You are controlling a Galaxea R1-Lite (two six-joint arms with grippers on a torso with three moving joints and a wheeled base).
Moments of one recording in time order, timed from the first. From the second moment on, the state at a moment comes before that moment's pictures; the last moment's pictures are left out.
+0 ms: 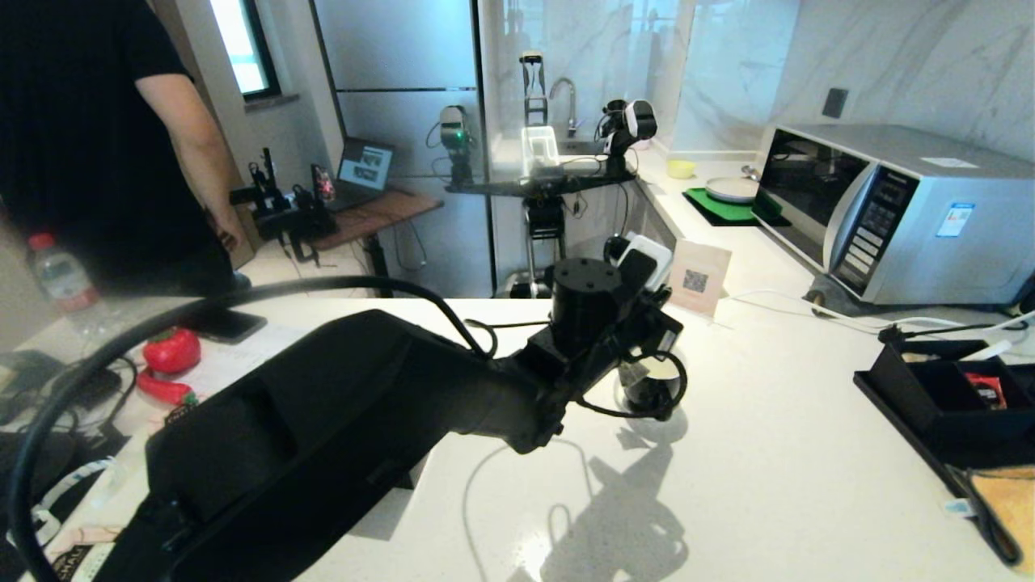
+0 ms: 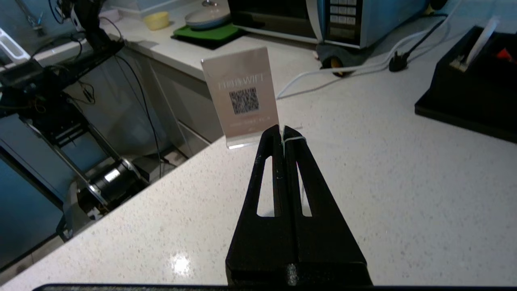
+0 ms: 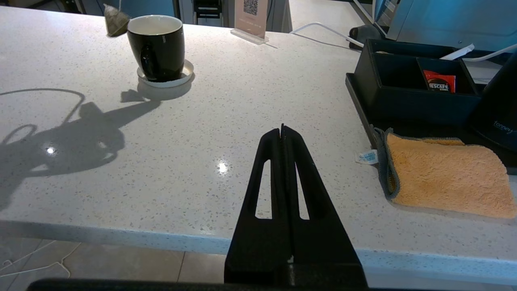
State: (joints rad) left arm -0.81 2.42 -1.60 -0.85 0.03 0.14; right arm 0.00 0.00 0.00 0.00 0.01 -0.08
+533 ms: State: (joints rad) left arm -0.80 2.45 -1.81 -0.75 0.03 0.14; right arm 0.00 0.00 0.00 0.00 0.01 -0.08
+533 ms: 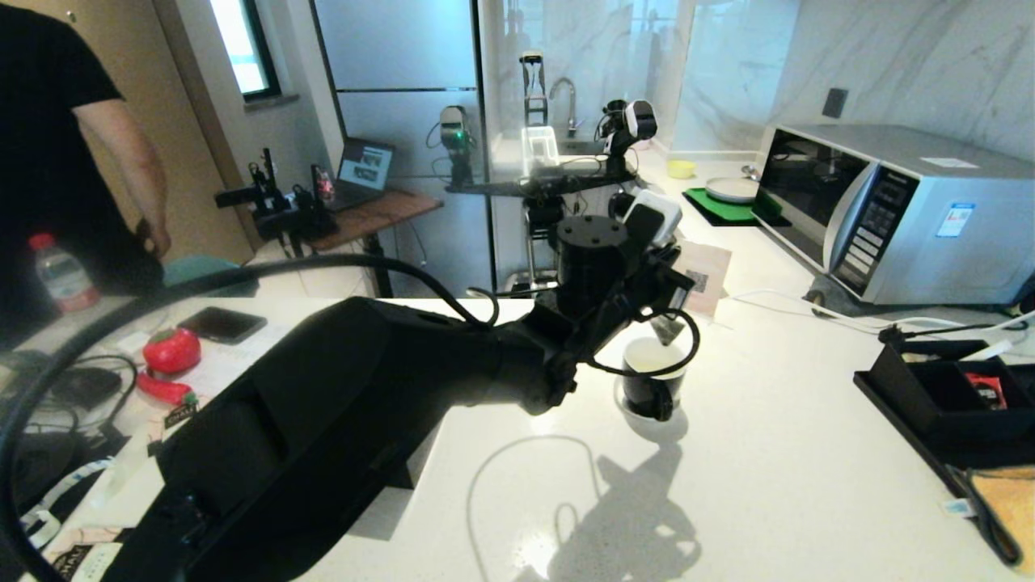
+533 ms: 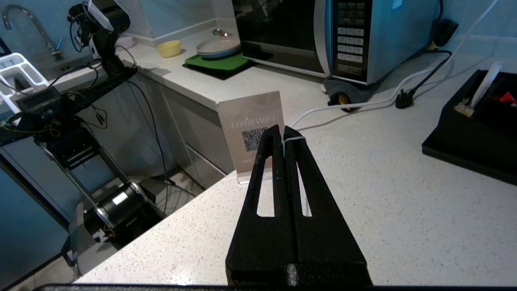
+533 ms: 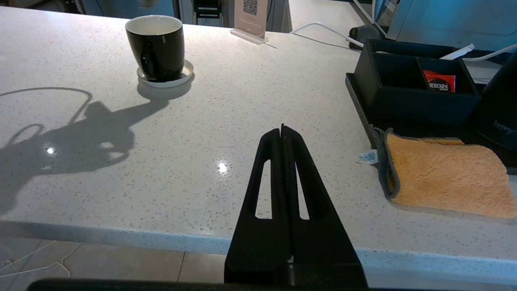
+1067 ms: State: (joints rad) left arm -0.80 2.51 -1.80 -0.76 0.03 0.15; right arm 0.00 0.00 0.00 0.00 0.01 -0.08
